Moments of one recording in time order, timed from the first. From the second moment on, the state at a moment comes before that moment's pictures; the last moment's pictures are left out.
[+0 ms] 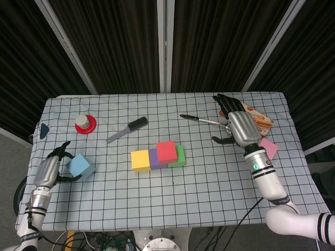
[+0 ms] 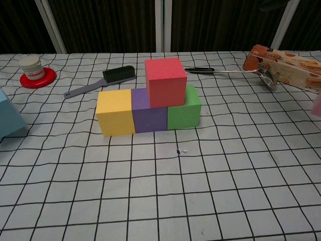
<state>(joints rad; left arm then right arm) -0.27 -1.25 -0.13 -1.75 1.17 1.21 -0.03 0.76 -1.08 0.31 -1.96 -0.90 1.13 -0.21</state>
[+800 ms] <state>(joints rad) -0.58 -1.16 -0.22 -1.72 1.45 0.97 -0.28 0.64 -1.03 0.34 -1.95 -0.94 1.20 -0.08</state>
